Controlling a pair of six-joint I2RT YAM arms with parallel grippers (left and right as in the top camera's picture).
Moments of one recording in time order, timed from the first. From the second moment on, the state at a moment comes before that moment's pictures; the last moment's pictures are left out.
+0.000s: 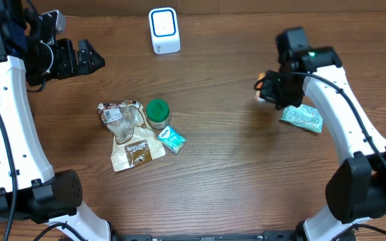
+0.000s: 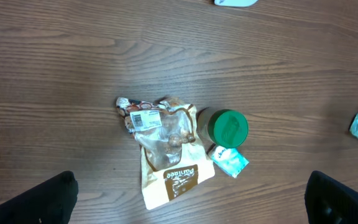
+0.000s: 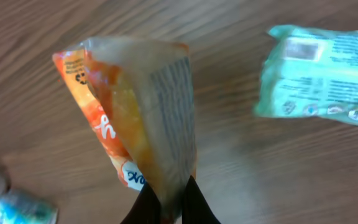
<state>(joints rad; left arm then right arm) 0.22 1.87 2.31 -1.66 0.30 0.03 0.13 1.80 1.51 -1.09 -0.07 0.53</state>
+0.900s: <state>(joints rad) 0.22 1.87 2.31 -1.66 0.30 0.03 -0.07 1.80 1.20 -0.88 -0.08 0.51</state>
